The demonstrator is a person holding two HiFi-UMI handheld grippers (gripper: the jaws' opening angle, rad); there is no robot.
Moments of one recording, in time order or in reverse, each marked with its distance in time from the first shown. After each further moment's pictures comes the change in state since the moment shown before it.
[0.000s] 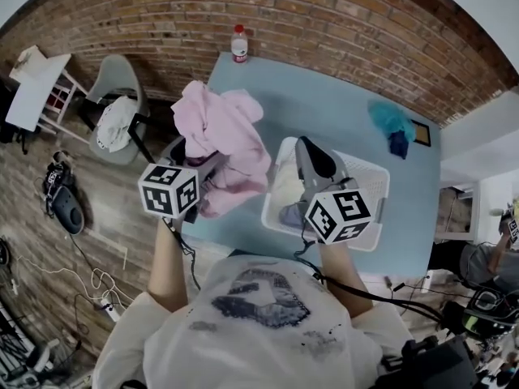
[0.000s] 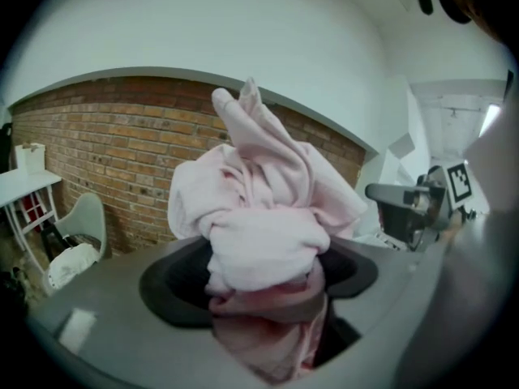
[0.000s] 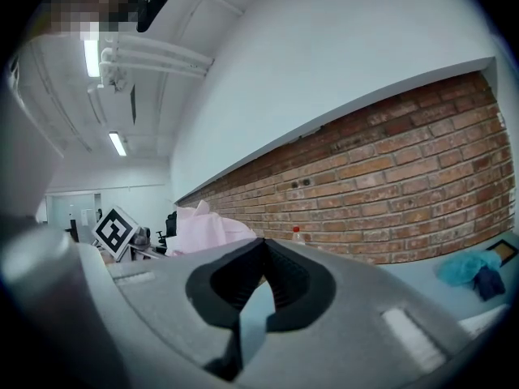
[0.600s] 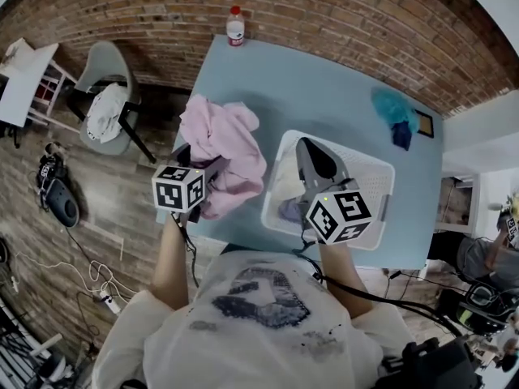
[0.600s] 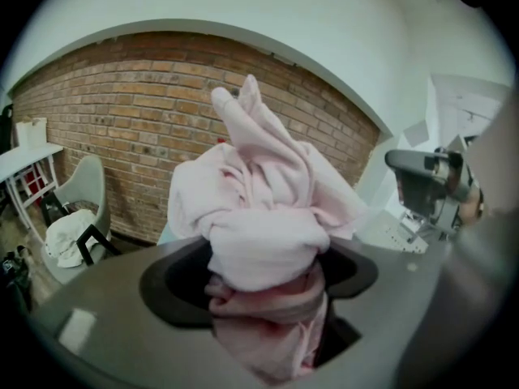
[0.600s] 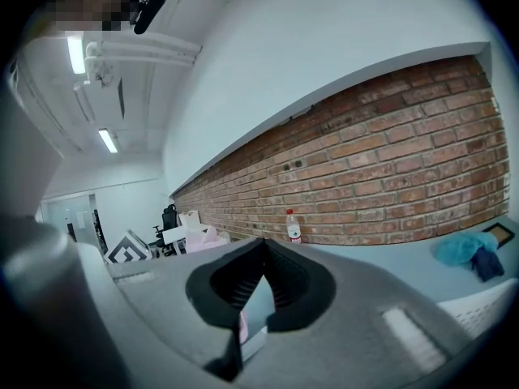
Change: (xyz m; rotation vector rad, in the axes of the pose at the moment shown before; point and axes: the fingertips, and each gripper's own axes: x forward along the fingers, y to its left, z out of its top) left arm 0.051 0.031 -0.095 -0.082 0.170 0.006; right arm 0.018 -0.017 -0.046 0.046 0.090 -0.031
